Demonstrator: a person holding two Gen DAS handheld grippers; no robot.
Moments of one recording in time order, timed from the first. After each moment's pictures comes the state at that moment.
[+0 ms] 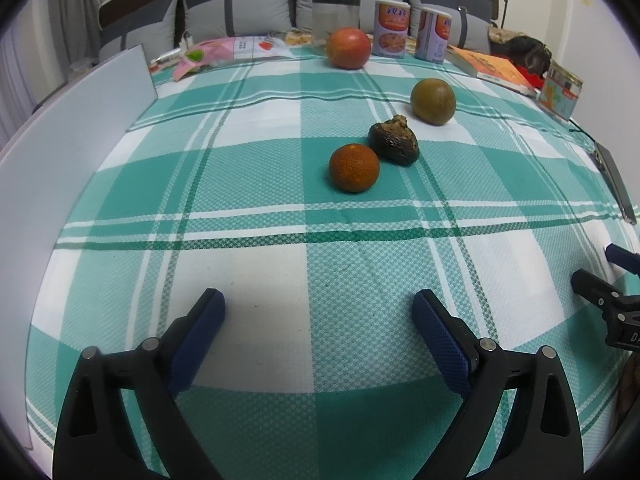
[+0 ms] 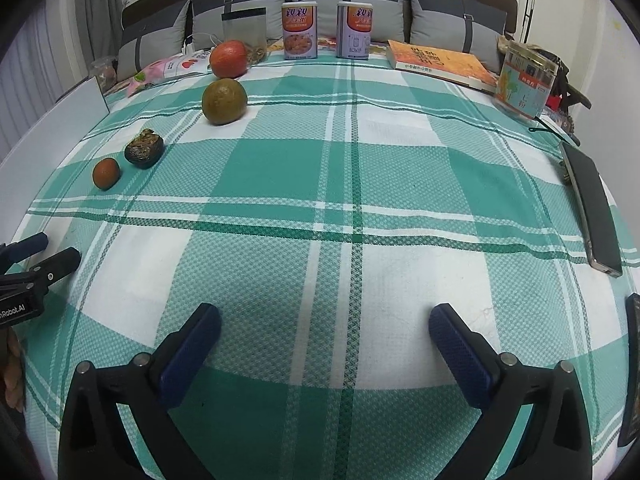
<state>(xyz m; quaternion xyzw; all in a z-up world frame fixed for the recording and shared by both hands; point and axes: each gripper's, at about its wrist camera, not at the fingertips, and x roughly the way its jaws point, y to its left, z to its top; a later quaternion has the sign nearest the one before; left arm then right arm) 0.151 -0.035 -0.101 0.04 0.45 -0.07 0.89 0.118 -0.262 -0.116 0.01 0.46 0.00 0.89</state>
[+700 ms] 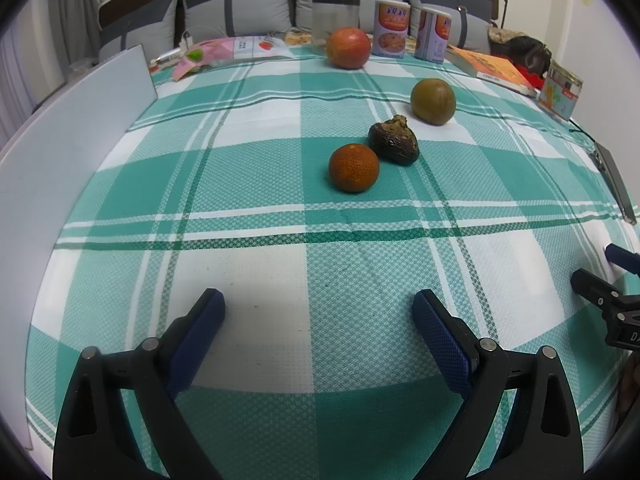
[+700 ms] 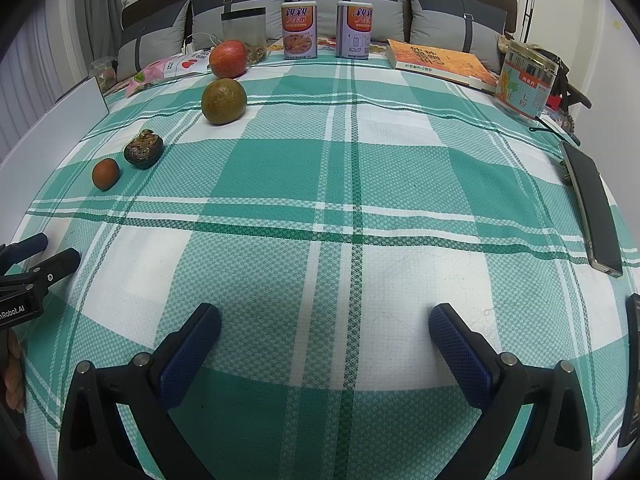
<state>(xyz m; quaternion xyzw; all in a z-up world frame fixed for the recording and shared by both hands) 0.152 -0.035 -0.101 0.04 0.45 -0.07 0.89 0.119 -0.263 -0.116 0.01 0.46 0.00 0.89</state>
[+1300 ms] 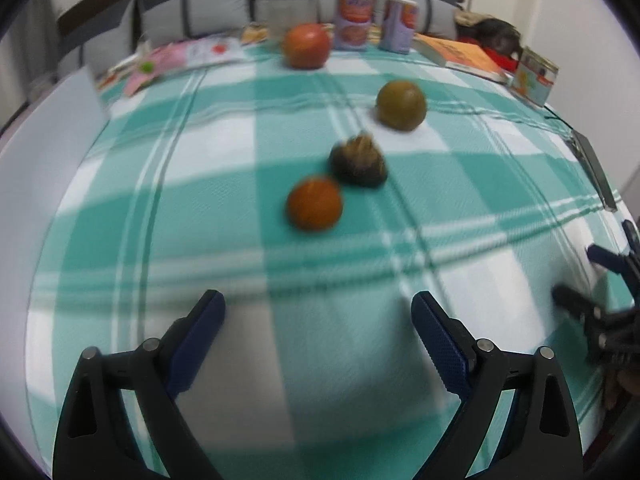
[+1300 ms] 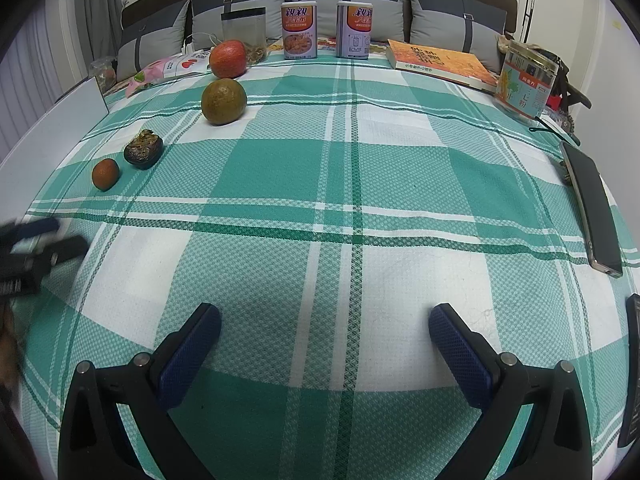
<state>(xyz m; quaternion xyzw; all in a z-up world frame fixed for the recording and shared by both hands) 0.194 -0.054 -0.091 0.06 0.46 -0.14 0.87 0.119 -0.263 -0.116 0.01 0.46 0.00 0.89</state>
